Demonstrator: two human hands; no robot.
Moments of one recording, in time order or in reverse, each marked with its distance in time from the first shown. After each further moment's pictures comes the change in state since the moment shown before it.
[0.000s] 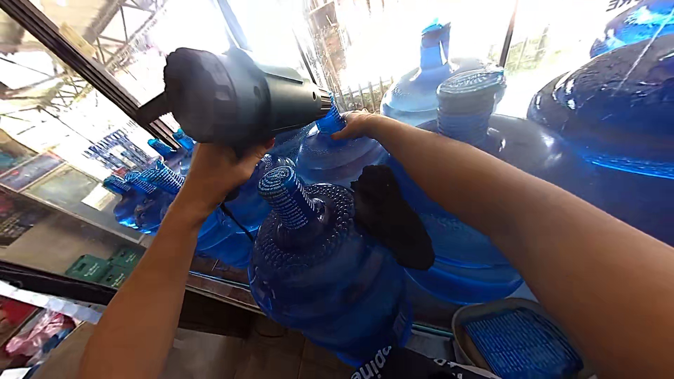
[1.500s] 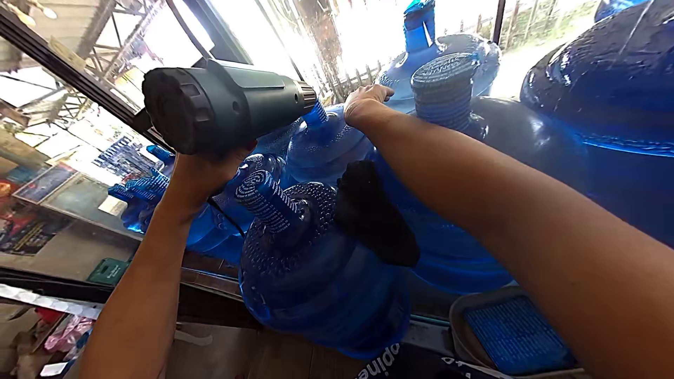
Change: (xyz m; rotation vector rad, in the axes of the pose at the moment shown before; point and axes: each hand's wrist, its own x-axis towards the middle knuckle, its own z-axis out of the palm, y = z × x) left_hand 0.011 -0.010 0.011 -0.053 -0.020 0.095; right_hand -0.046 -0.033 -0.025 -0.411 0.089 0.462
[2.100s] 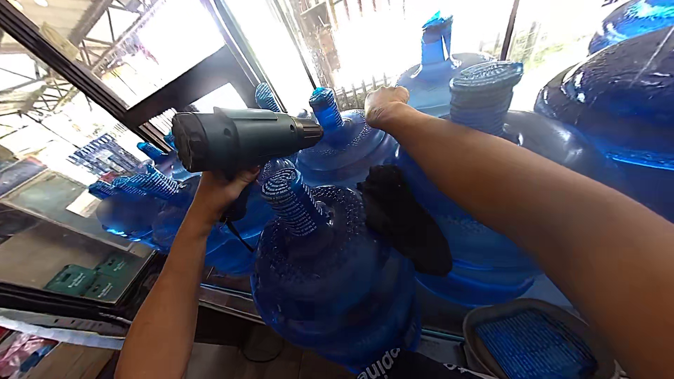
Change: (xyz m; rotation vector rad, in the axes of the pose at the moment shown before) left_hand -0.068 -0.049 0.017 -0.395 0.013 -0.319; right_hand 0.000 0.002 -0.001 0.071 0.060 -0.001
